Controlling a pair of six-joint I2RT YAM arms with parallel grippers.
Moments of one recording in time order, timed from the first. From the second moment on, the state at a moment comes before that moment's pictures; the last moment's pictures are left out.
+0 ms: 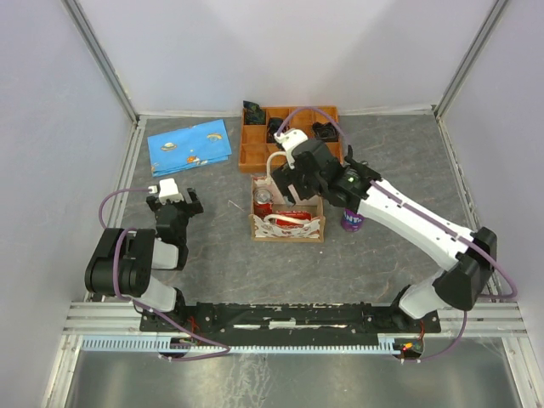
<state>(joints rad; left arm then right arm) -0.03 1.51 0.19 1.18 -0.23 -0.06 0.83 1.48 1.46 -0.67 0.27 0.10</state>
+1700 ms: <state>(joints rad) -0.03 1.51 0.19 1.18 -0.23 -0.06 0.83 1.93 1.45 -0.70 0.01 0.02</state>
